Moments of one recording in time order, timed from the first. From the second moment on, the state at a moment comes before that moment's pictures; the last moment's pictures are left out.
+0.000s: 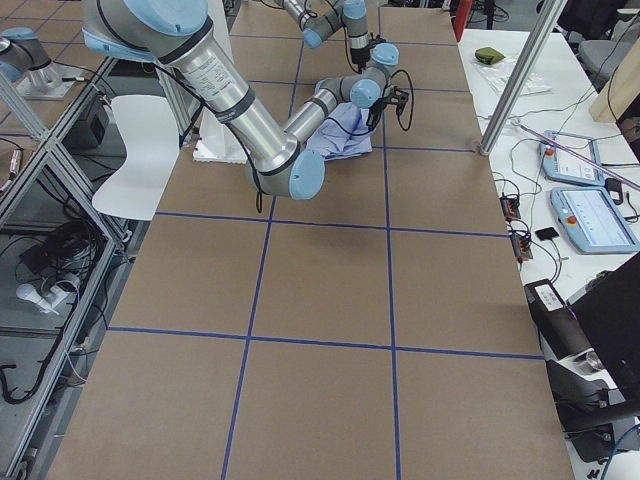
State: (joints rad) left arm -0.69 -2.02 -1.74 -1.85 -1.89 -1.22; right arm 0.69 -0.70 1.39 -1.45 2.12 1.41
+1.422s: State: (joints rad) left arm -0.87 -2.00 -1.75 -1.82 -1.98 -1.06; right arm 0.56 -0.58 1.24 -1.41 1.95 1.33
